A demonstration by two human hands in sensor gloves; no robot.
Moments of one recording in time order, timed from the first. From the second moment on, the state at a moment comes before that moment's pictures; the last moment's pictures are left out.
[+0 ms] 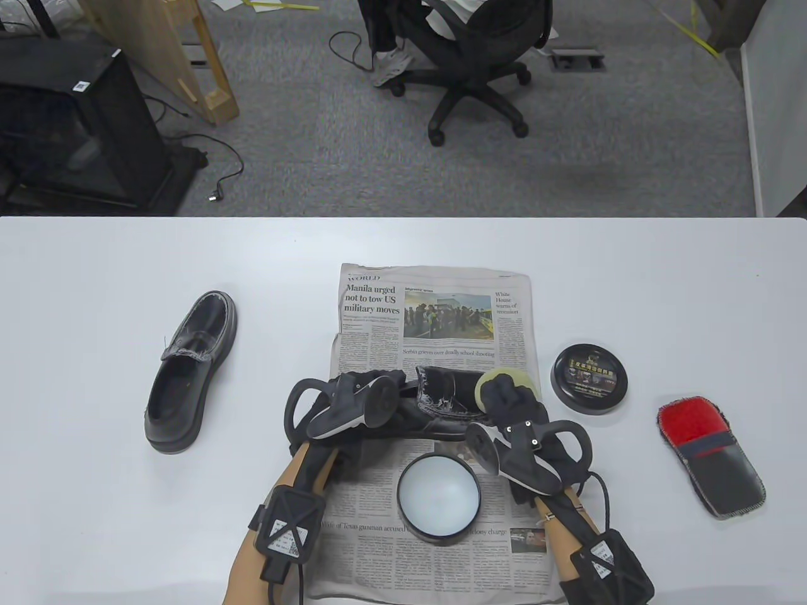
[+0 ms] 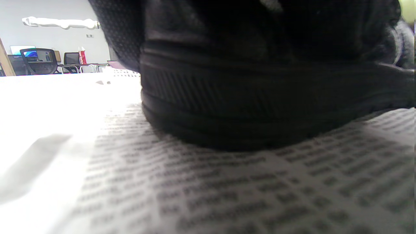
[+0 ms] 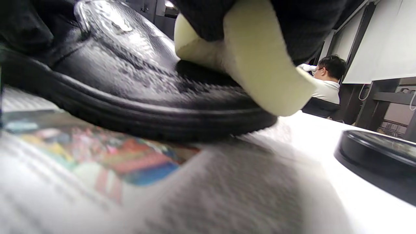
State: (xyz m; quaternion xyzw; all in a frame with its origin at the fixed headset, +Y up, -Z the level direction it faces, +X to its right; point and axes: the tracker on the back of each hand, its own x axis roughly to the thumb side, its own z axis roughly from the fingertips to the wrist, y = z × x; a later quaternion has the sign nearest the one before) left_hand -0.098 -0.753 -0.319 -0.05 -0.17 -0.02 0.98; right_hand 0.121 -0.731 -0.265 -0.11 0.09 -0.98 0.10
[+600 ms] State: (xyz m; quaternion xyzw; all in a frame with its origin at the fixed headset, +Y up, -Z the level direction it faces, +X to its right) left_hand -0.097 -0.753 -0.318 -0.04 -0.16 -0.02 0.99; right_hand 0.155 -0.740 -0.257 -0.07 0.07 -0.99 0.13
